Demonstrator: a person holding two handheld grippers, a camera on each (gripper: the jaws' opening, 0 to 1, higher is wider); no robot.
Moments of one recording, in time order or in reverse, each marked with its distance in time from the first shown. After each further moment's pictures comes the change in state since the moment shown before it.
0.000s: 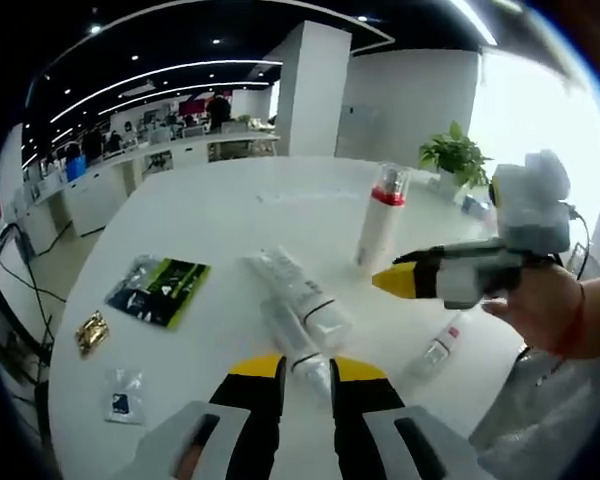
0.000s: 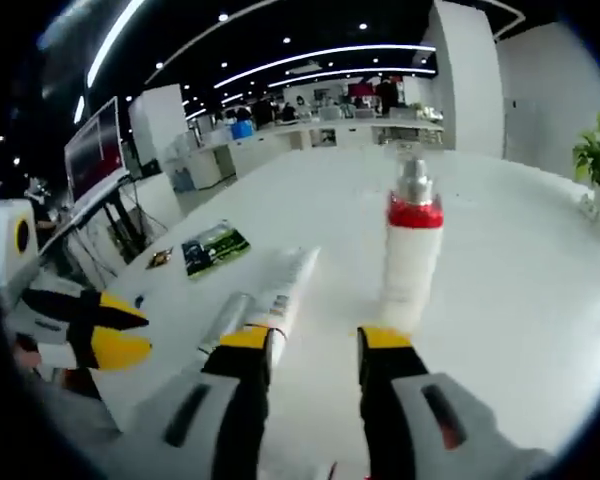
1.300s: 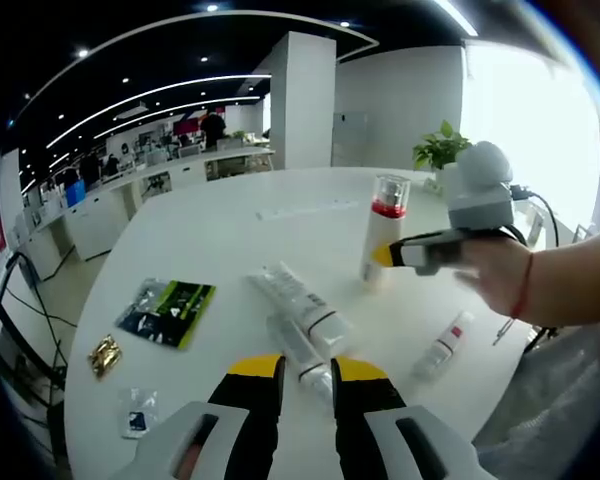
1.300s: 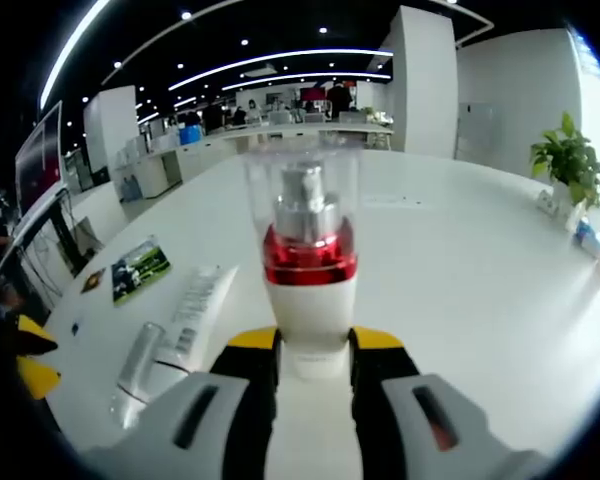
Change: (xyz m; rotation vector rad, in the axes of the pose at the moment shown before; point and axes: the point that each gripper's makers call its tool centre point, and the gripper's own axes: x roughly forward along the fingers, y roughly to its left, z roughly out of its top) left arm -0.008 0.000 0.011 0.083 -0.048 0.020; right arm 0.013 -0.089 0.016 0.104 -0.054 -0.289
